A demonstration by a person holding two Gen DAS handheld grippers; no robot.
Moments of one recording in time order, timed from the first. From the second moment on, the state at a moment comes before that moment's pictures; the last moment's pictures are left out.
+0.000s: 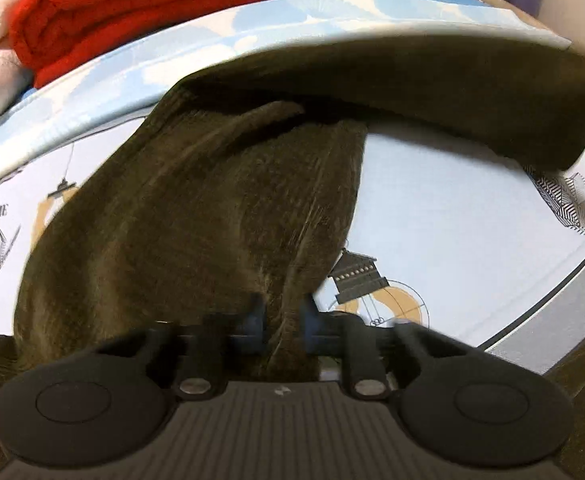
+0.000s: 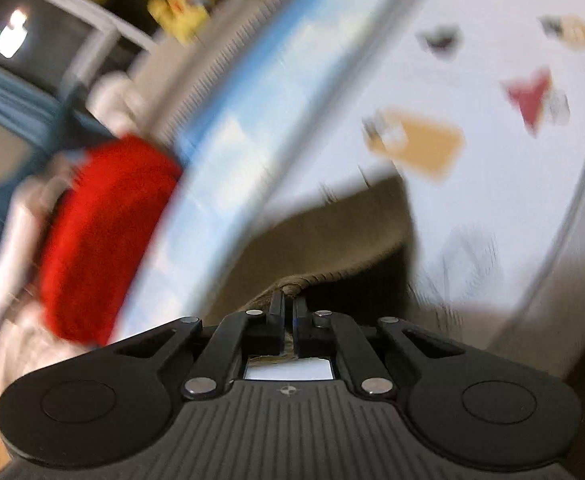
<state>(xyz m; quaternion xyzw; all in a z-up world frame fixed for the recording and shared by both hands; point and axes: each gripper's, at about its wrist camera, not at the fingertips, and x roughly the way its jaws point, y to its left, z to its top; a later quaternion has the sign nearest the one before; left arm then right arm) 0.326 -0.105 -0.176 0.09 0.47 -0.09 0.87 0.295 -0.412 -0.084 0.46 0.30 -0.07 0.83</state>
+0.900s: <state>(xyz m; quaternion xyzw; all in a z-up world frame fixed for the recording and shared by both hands) 0.285 0.011 -0.109 0.04 0.44 -0.32 0.84 0.284 -0.604 -0.105 0.38 0.27 -0.32 0.82</state>
